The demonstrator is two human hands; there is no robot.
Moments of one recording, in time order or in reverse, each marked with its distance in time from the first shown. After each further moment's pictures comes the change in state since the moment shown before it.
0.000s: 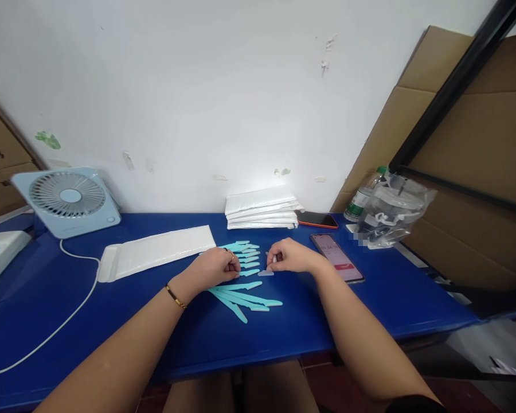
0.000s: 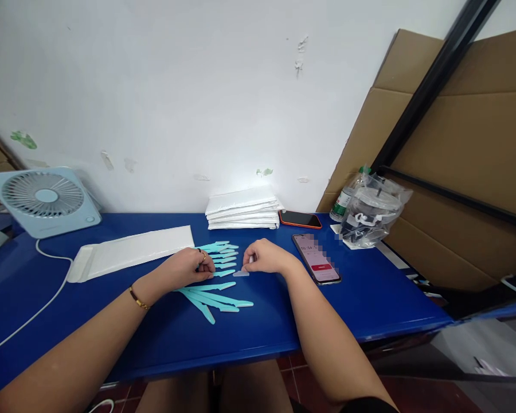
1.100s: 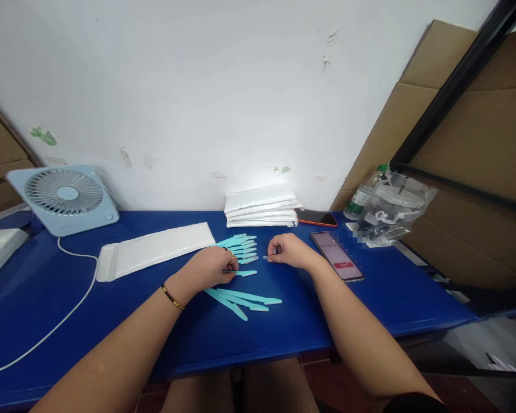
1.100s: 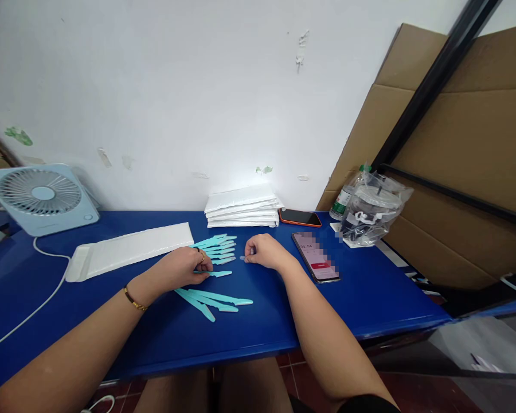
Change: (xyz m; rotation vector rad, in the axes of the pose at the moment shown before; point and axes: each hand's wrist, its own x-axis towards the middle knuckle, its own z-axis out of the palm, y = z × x) left_hand -0.004 0.005 -0.004 0.125 0.015 0.061; right_hand 0.006 0.008 0.006 -0.047 0.174 0.102
